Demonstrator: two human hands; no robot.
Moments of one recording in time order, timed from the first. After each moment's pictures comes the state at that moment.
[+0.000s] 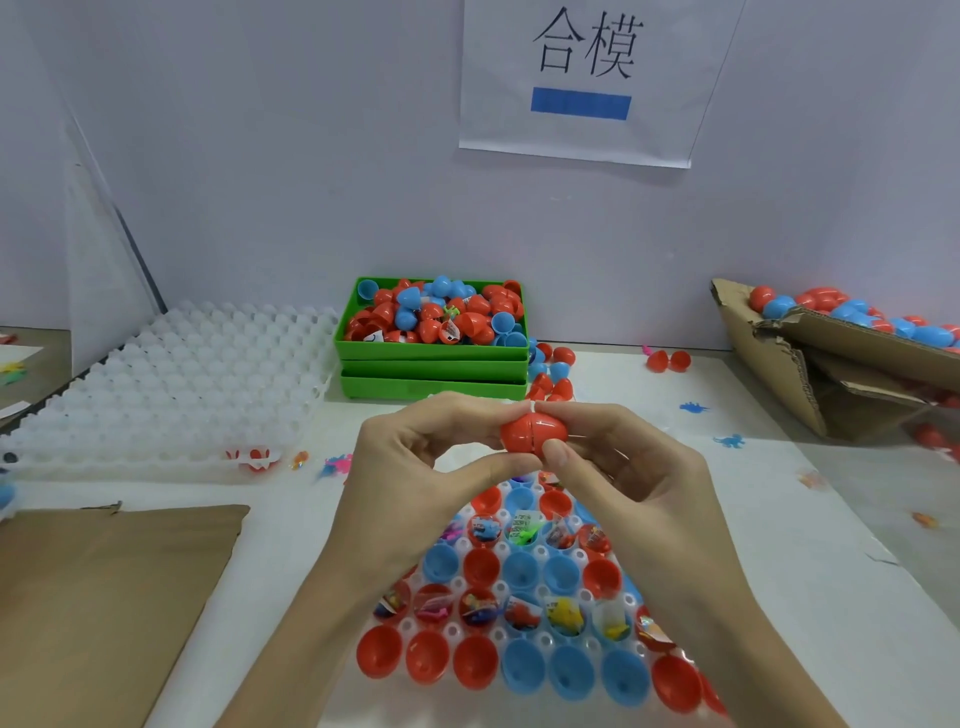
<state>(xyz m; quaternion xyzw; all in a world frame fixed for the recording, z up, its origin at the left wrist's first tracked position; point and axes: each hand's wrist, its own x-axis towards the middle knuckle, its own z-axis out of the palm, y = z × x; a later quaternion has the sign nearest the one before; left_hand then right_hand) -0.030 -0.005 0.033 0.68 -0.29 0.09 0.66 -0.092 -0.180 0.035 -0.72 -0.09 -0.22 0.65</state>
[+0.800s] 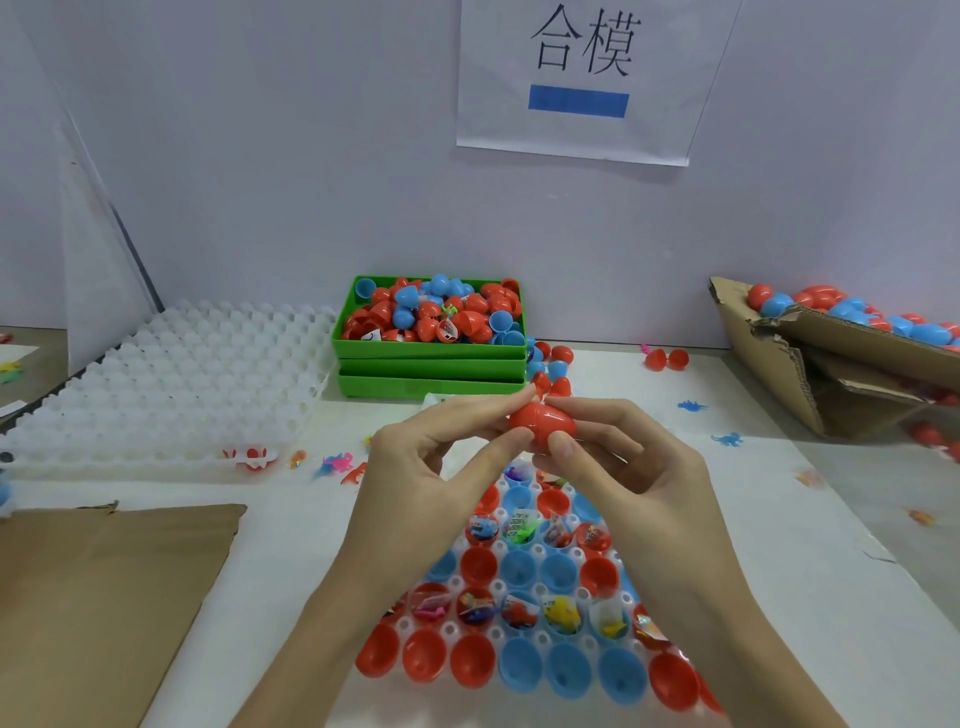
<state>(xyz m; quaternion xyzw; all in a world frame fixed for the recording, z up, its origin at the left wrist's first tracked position) -0.032 -0.012 0.028 0.70 -0.29 0.11 0.64 -0.088 -0.184 0.029 -0.70 -0.05 -0.20 0.68</state>
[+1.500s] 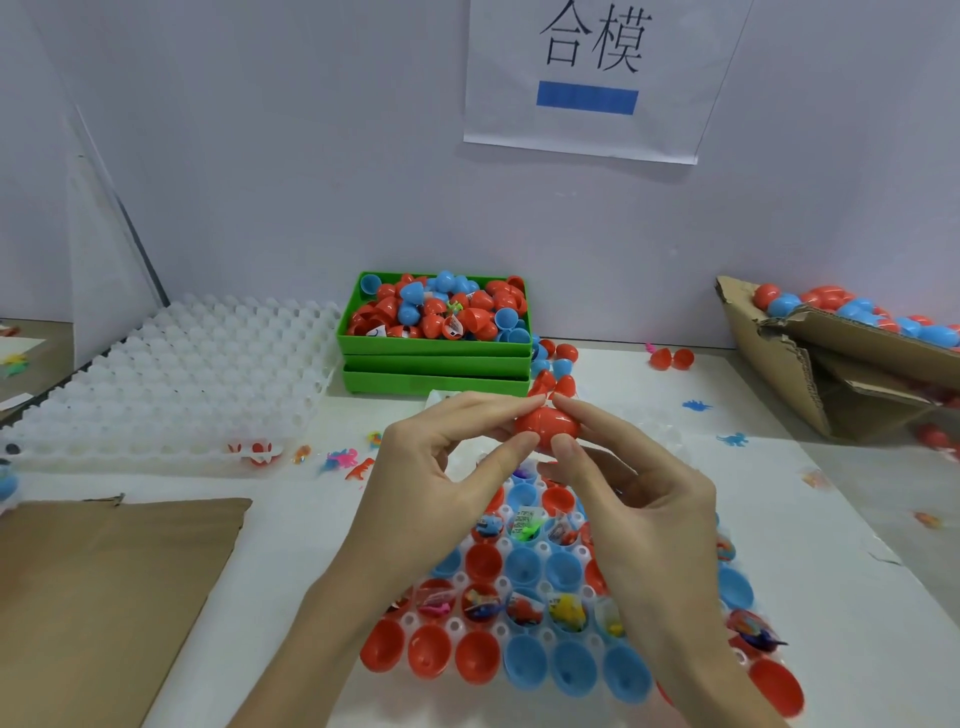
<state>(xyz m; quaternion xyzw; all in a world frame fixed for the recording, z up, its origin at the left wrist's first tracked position) -0.029 -0.011 0.024 0.74 -0.31 0.13 0.58 -0.091 -0.166 0.014 -0.68 -0.03 -0.30 0.67</state>
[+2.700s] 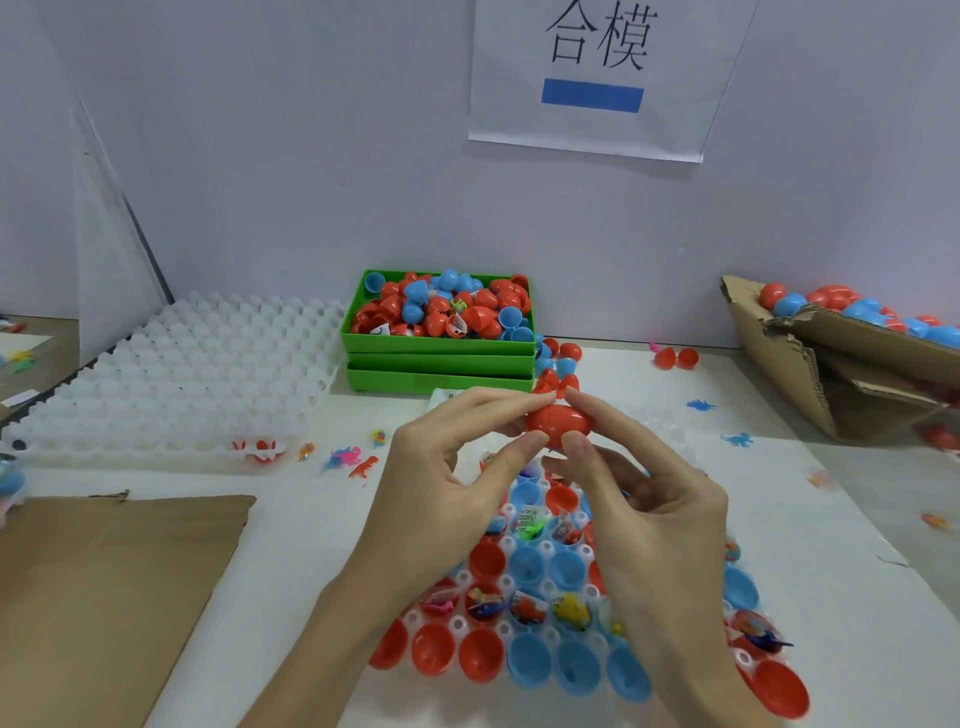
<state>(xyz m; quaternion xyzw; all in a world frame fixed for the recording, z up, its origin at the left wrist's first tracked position) -0.031 -0.016 0.020 0.72 -0.33 0.16 0.59 -0.095 -0.158 0.017 -0.67 -0.01 -0.33 0.67</state>
